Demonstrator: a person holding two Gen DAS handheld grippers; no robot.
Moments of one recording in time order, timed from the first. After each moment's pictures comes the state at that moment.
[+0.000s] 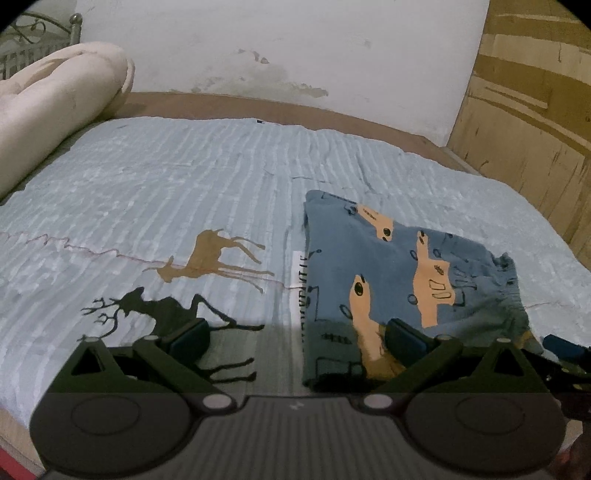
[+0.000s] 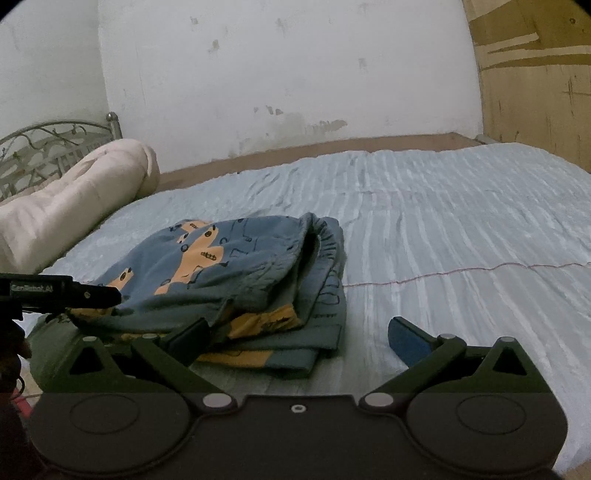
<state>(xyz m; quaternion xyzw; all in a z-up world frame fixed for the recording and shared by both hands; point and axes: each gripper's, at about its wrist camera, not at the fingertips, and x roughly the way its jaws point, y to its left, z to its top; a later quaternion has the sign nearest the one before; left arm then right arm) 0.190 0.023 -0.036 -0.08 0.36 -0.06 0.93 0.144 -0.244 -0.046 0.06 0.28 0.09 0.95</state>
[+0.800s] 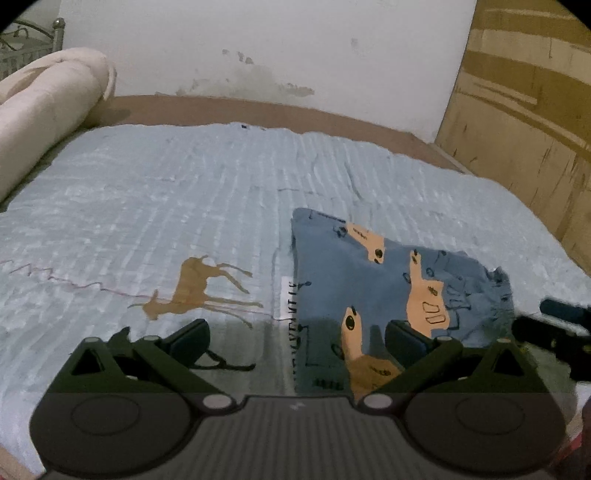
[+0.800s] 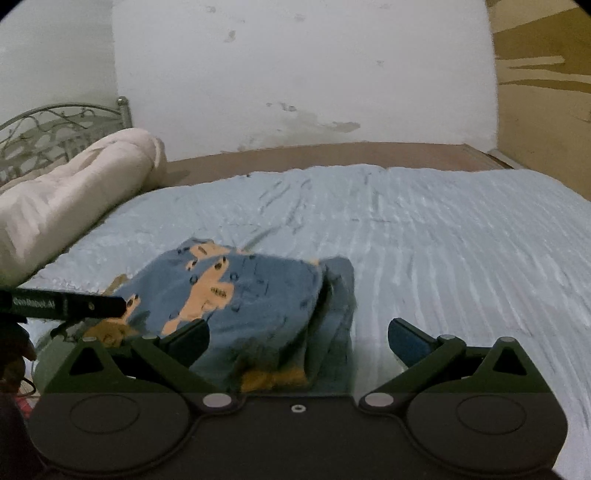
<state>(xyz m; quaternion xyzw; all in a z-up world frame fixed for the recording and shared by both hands) 0.217 0.019 -0.026 -0.07 0.37 -0.08 0.92 0.176 -0.240 -0.010 0.03 0.29 0.12 0.95</state>
